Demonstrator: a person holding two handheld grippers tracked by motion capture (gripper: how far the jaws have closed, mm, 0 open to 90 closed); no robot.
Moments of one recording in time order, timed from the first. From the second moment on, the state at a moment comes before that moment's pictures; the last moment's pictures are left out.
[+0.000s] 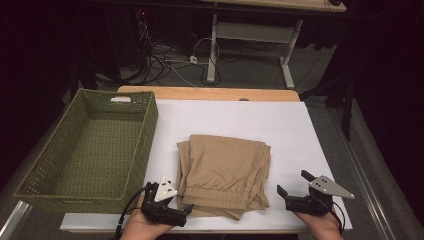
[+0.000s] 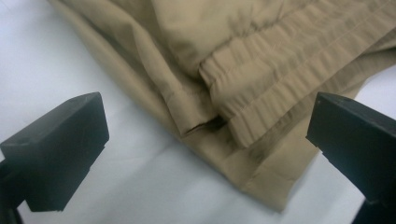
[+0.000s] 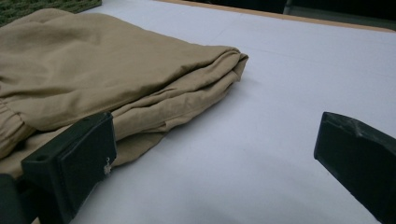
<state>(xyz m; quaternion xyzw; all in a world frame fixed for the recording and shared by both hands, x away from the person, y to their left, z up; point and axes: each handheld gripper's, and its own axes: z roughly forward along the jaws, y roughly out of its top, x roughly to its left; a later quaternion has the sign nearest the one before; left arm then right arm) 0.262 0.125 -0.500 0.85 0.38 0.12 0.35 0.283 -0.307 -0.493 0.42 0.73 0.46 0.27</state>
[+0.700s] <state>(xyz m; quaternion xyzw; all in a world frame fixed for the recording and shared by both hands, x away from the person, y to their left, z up) 0.265 0.111 -0.501 0.89 0.40 0.06 0.23 0.286 -0.301 -0.498 0.42 0.74 0.46 0.26</state>
